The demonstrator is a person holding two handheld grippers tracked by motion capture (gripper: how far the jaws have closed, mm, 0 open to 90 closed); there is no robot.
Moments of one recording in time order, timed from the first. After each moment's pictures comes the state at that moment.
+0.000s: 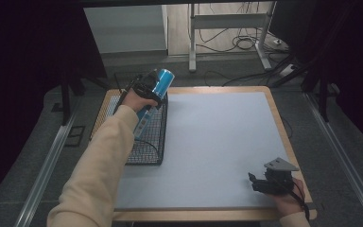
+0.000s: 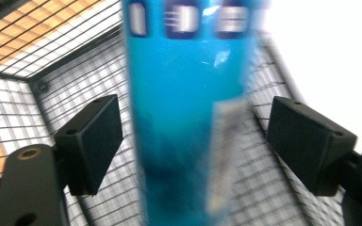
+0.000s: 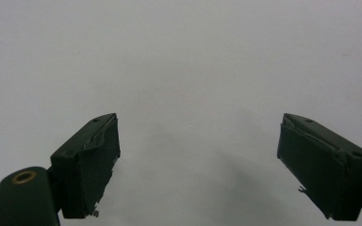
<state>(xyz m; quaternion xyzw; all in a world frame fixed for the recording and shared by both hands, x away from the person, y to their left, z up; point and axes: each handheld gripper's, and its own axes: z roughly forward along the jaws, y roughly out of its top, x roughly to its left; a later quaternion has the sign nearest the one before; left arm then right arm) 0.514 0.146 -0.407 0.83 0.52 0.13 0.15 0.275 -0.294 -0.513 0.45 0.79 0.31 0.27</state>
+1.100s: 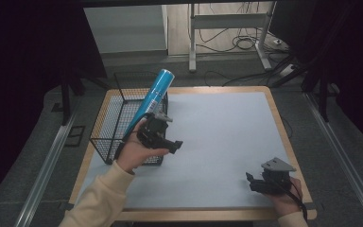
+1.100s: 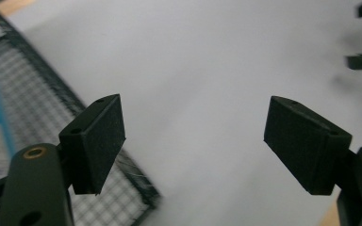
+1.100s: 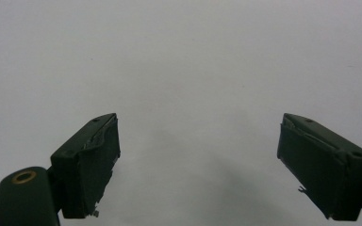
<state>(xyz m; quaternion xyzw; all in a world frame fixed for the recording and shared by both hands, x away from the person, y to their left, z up) 0.320 0.093 -0.390 0.86 0.38 0.11 0.33 0.274 -0.285 -0.511 0.44 0.80 0.31 0.27</state>
